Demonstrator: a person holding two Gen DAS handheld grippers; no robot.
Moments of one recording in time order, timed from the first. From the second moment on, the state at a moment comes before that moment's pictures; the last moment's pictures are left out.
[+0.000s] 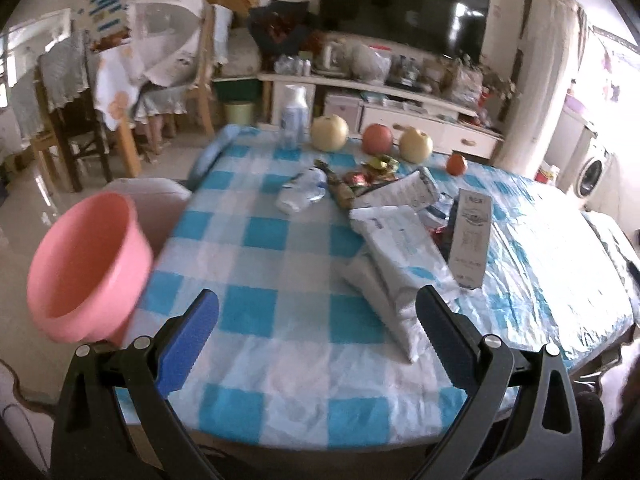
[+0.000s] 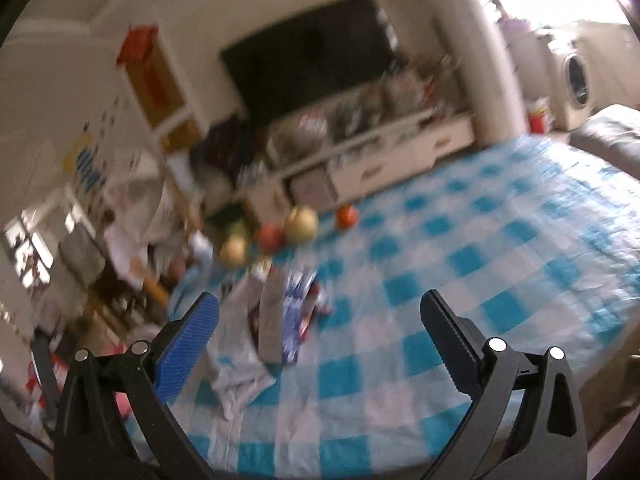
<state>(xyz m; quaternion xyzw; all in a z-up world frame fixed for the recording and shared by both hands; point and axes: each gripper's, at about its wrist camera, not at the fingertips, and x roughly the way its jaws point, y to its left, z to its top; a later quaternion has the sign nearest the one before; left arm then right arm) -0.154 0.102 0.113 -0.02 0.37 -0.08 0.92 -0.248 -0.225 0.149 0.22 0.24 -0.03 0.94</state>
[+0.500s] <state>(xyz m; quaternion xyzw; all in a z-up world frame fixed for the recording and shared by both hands) -0.077 0.016 0.062 -0.02 0.44 -0.12 0.89 -0.104 -0.185 0.047 0.20 0.37 0.12 0.90</state>
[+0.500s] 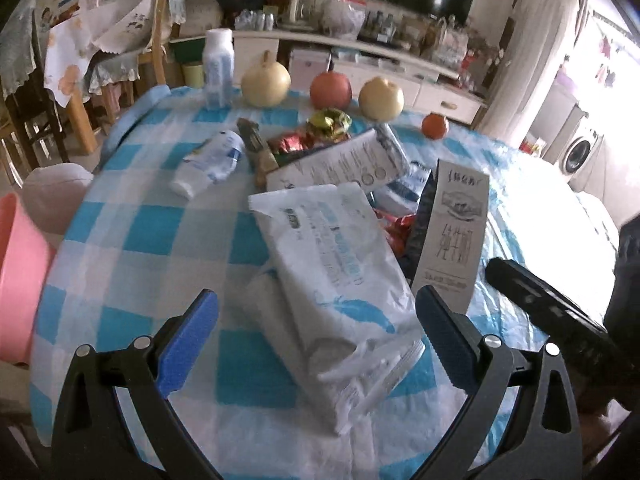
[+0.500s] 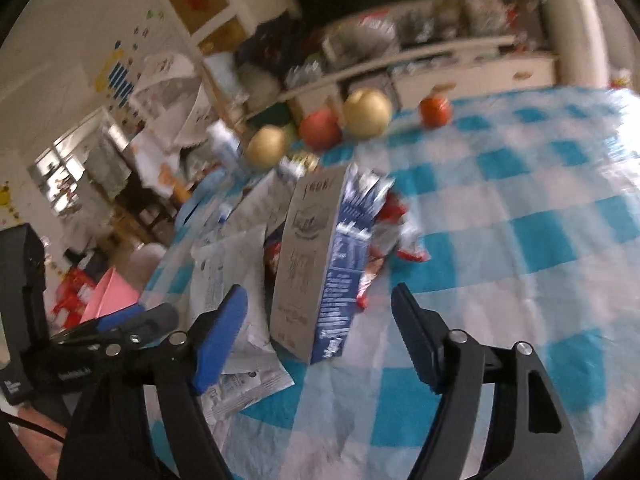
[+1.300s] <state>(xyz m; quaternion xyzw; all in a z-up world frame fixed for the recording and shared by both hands) -0.030 -0.034 0.044 0.08 0.49 -0.06 0.86 -0.081 -0.217 0.034 0.24 0.42 0.14 0.86</state>
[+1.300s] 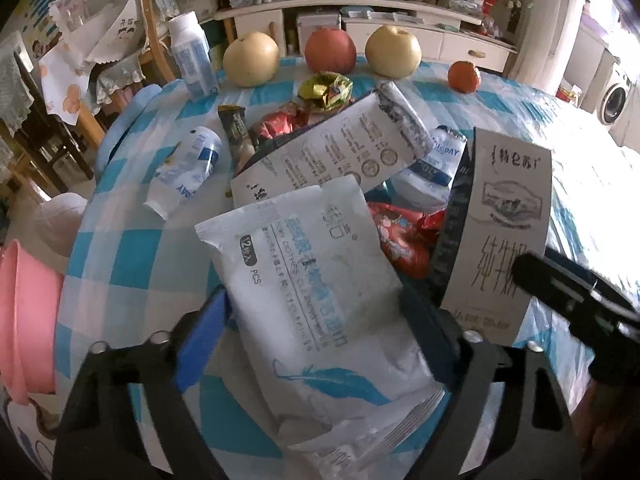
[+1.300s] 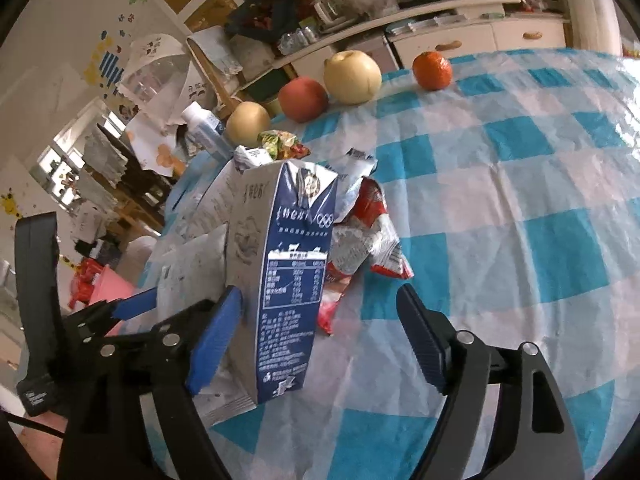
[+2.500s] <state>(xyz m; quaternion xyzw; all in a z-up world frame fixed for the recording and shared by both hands) -0.065 0.067 0.103 -0.06 0.40 -0.14 0.91 -0.060 -0.158 0.024 0.19 0.45 0.18 0.85</state>
